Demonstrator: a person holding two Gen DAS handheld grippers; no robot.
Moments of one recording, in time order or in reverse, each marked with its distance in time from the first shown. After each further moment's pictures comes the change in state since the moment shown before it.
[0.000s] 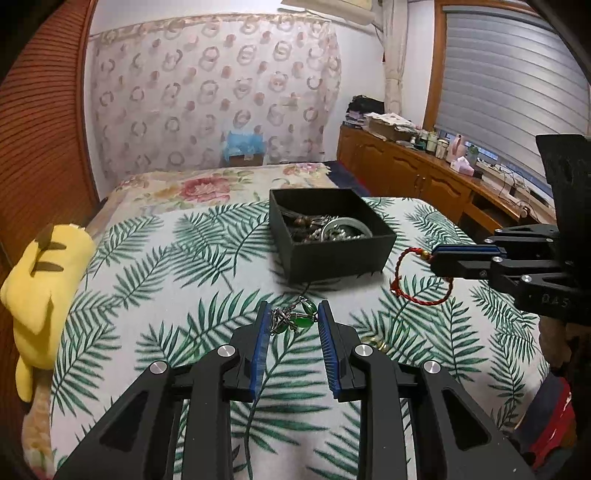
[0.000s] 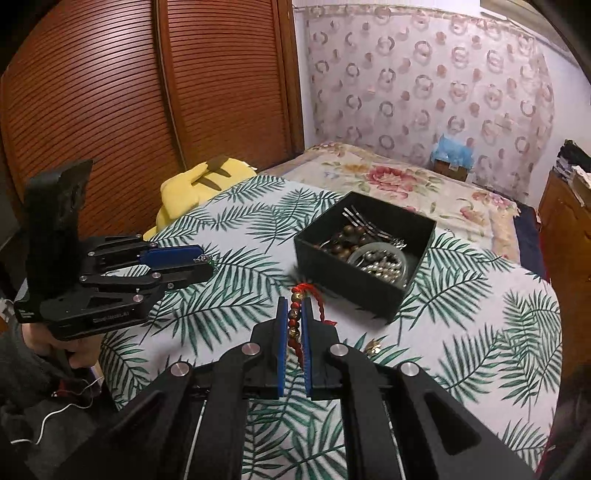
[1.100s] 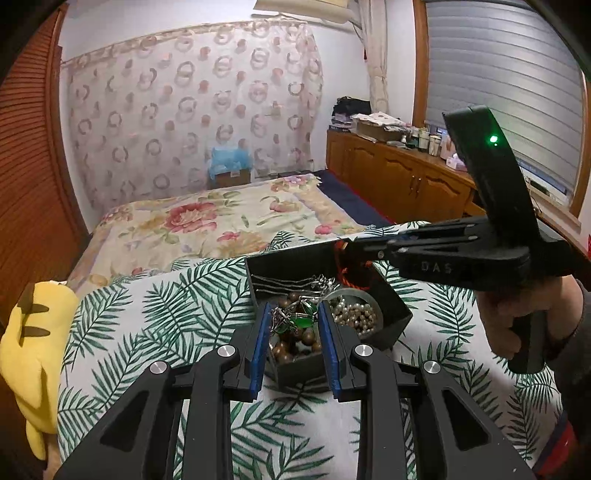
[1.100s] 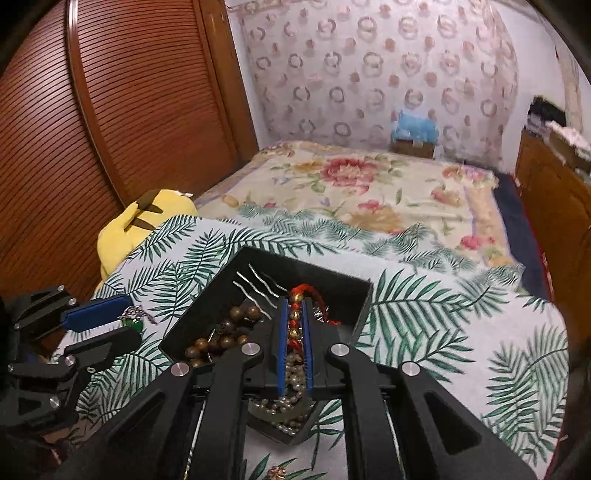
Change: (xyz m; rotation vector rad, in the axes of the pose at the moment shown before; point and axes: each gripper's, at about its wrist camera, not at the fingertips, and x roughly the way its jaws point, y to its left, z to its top) left arm 0.069 -0.017 0.077 0.095 -0.018 -0.007; right arm 0.094 -0.113 0.071 0.190 0.021 -0.074
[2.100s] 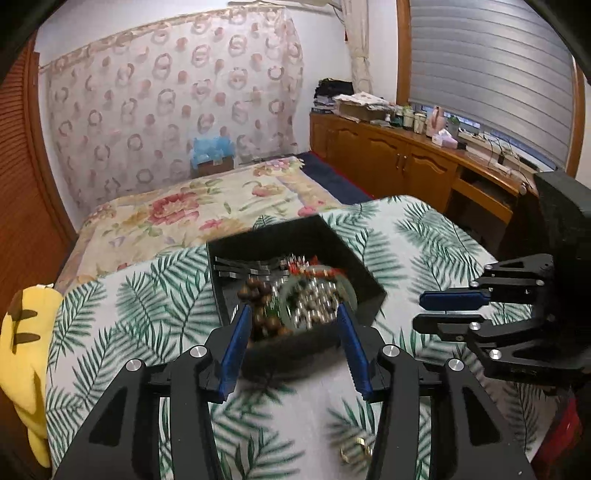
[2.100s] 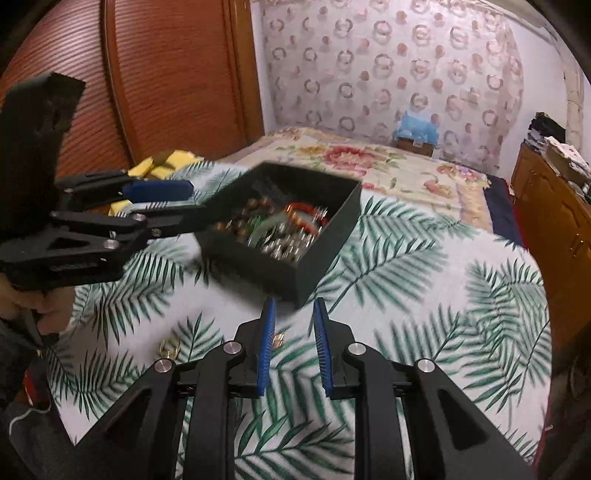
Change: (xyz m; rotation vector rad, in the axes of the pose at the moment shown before) left arm 0.010 -0.025 -0.012 0.058 0.068 -0.038; right arm -0.055 0.011 -0.102 -0.105 0.031 -0.032
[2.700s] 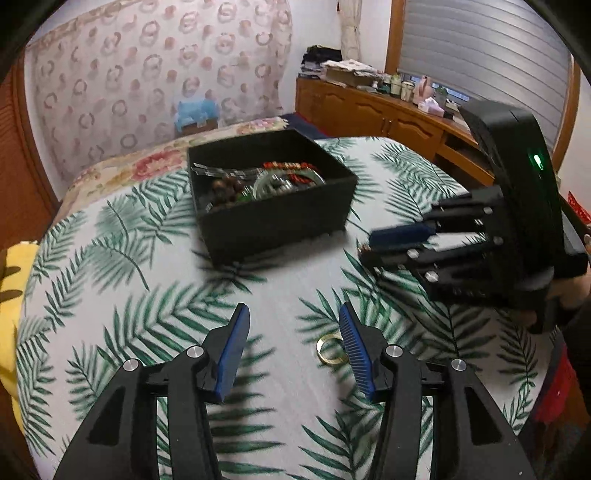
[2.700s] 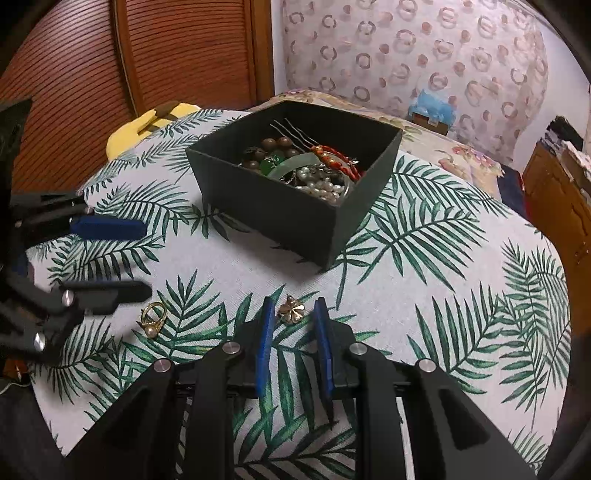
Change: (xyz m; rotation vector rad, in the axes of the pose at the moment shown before) left arm -0.004 -0.012 -0.067 -0.010 0.140 -0.082; right arm 0.045 0.017 -0.011 -0.084 0.135 -0.015
